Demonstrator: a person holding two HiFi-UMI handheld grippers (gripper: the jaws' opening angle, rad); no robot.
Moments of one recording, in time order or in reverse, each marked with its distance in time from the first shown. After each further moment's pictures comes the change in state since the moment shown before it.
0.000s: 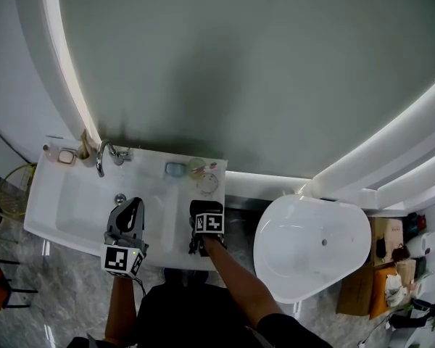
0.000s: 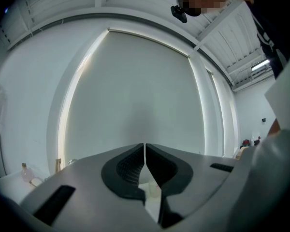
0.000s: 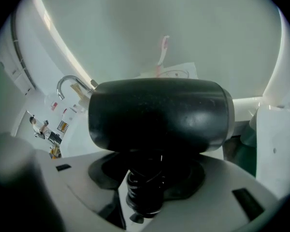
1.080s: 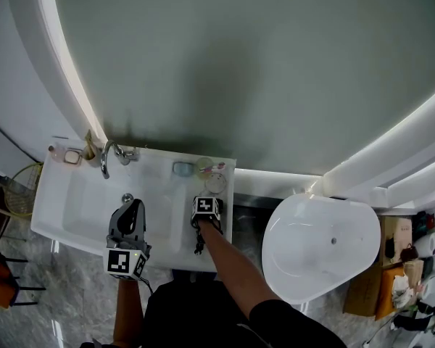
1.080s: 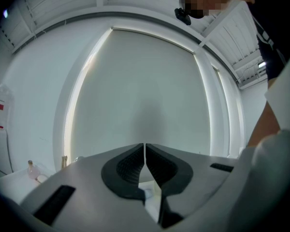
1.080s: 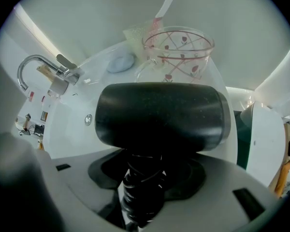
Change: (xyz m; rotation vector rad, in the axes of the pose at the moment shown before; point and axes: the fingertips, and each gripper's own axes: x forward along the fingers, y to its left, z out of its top) left arm 0.006 0.017 -0.010 -0.014 0.027 0.067; right arm 0.064 -0.014 -0.004 0.030 0.303 -0.171
